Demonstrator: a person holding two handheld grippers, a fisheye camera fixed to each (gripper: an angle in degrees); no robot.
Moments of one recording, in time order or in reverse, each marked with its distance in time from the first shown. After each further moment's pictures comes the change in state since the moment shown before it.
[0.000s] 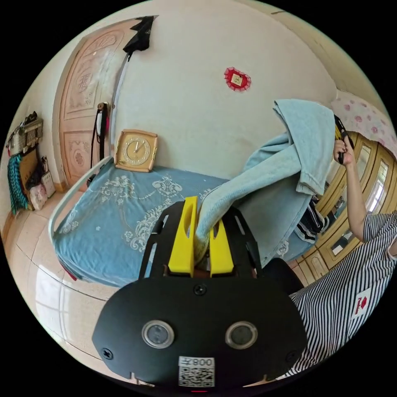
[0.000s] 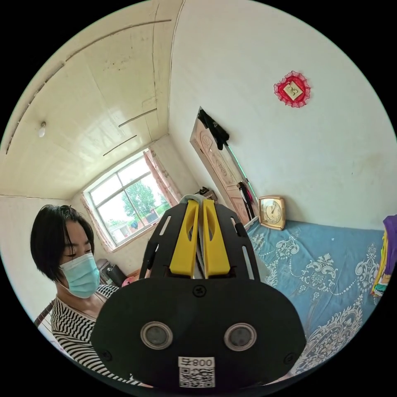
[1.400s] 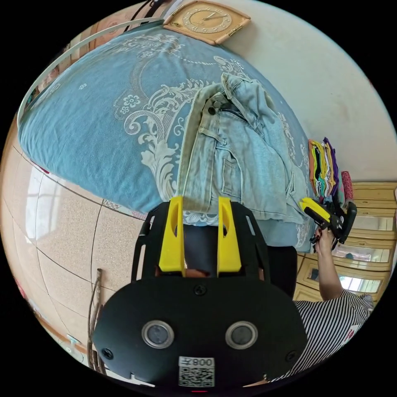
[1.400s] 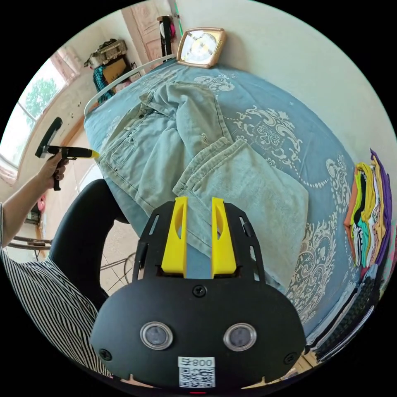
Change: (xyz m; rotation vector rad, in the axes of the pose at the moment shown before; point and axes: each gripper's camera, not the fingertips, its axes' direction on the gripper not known) left arm -0.181 0.142 0.408 -0.724 -0.026 -0.515; right arm 0.352 0.265 0.405 -0.993 0.732 -0.002
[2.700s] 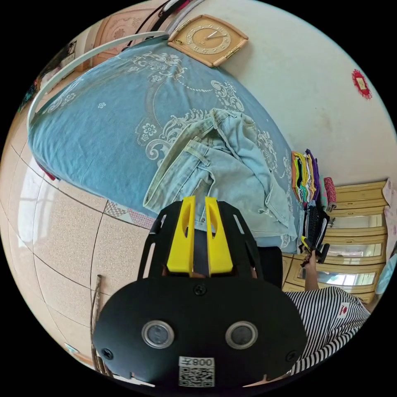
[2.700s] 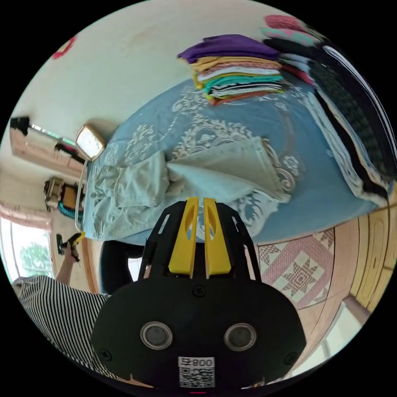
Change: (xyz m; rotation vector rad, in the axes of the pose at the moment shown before) left arm 0.033 -0.054 0.031 0.077 0.114 0.022; right arm 0.178 0.283 -0.094 0.178 -0.143 0.868
